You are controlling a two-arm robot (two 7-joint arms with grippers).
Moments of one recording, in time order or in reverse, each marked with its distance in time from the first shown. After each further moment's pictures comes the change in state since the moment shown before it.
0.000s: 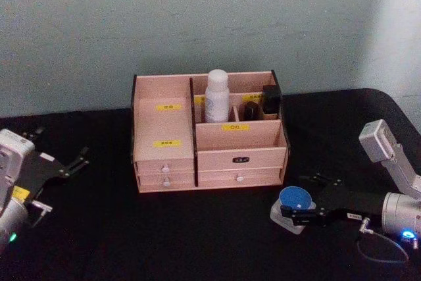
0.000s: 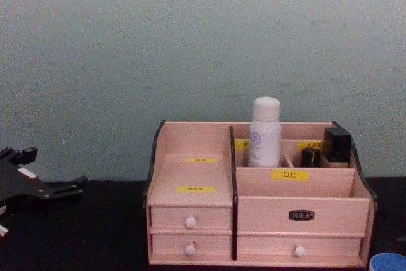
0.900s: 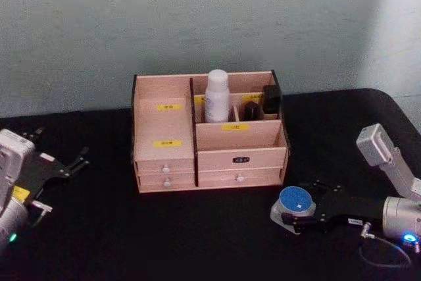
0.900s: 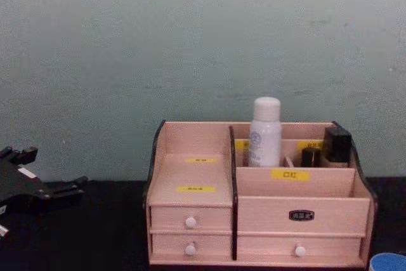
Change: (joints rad) left arm 0.000 0.000 0.000 0.000 0.000 0.000 0.000; right arm 0.008 0.013 -0.022 0.006 0.005 0.024 0.015
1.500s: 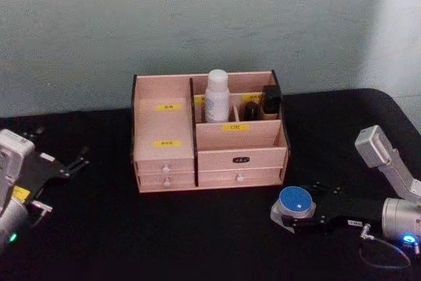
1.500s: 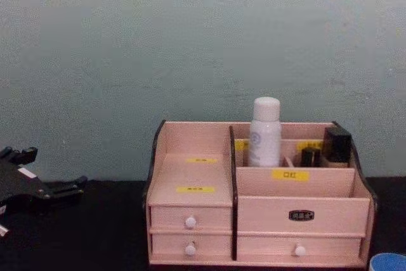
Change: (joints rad) left arm 0.000 0.000 0.000 0.000 0.000 0.000 0.000; right arm 0.004 0.001 -0.010 0.005 -0.001 0.005 -0.003
